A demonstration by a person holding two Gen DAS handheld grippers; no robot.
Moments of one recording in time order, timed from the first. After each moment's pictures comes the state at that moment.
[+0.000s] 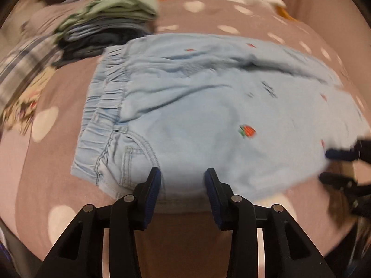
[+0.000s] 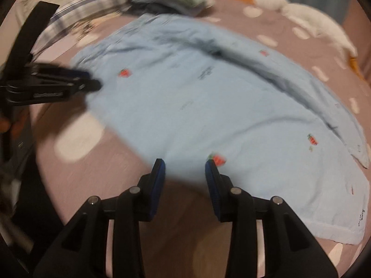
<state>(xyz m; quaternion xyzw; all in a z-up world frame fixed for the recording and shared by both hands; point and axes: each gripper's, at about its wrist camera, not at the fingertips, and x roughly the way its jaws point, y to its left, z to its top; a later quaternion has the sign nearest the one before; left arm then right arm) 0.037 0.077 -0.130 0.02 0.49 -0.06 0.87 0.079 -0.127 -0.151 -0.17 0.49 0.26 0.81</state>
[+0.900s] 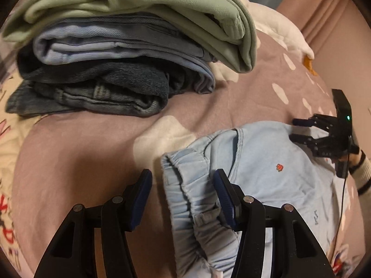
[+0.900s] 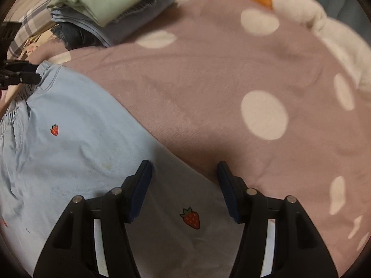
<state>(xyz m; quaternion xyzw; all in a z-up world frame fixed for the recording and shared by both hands) 0.261 0.213 -0.133 -0.12 0.50 -0.13 0.85 0.415 -0.090 -0.173 -0.23 0.51 0.28 0.78</state>
